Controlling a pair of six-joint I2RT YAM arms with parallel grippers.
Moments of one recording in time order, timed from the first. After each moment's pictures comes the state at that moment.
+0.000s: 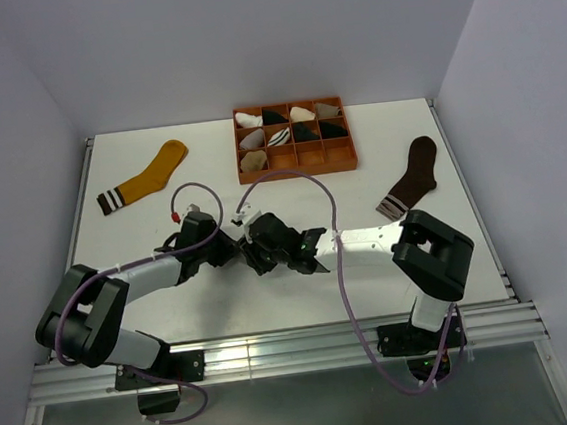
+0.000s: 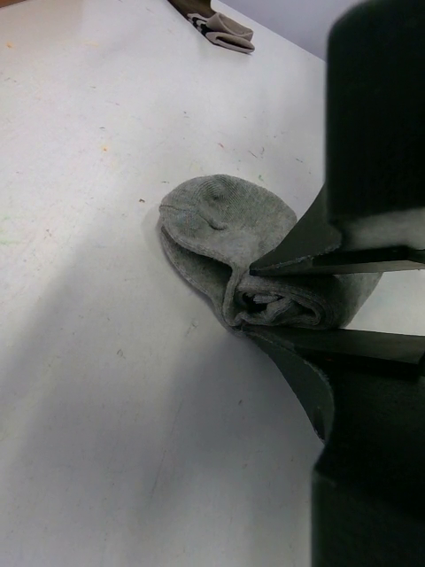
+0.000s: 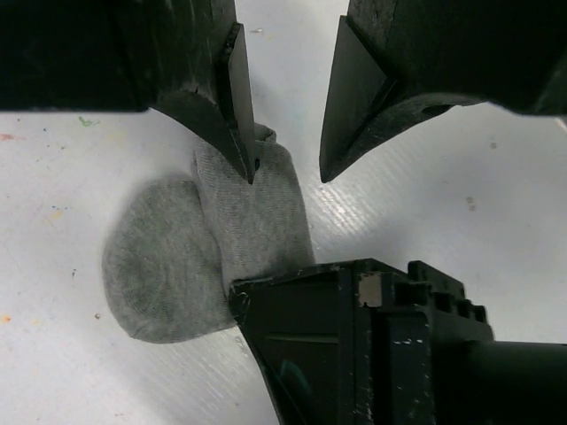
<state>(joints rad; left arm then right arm) -0.50 1.45 0.54 0.11 0.02 -1.11 1.03 1.69 0.96 0.03 0.09 0.26</state>
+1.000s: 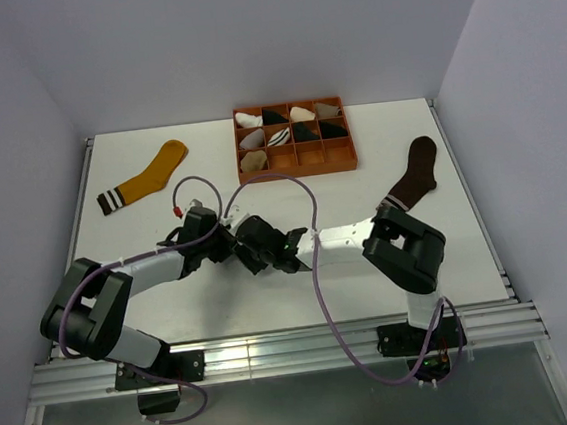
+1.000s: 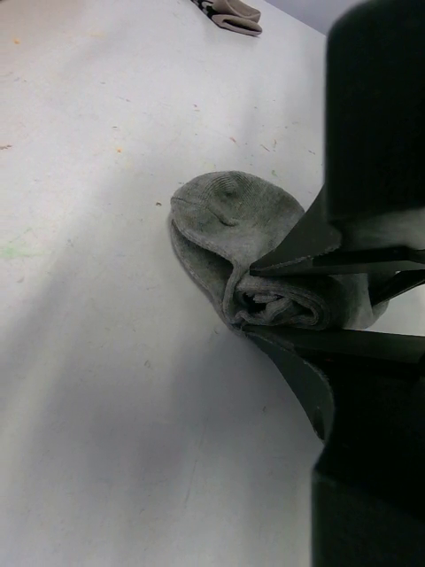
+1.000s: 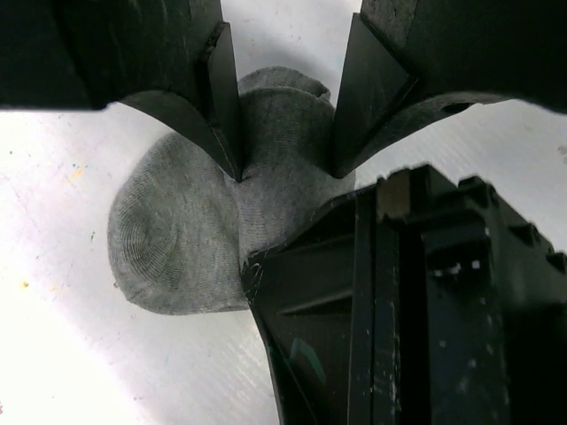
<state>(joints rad) -0.50 1.49 0.59 0.08 0.01 -1.06 1.05 1.85 1.05 0.03 0.18 0.17</state>
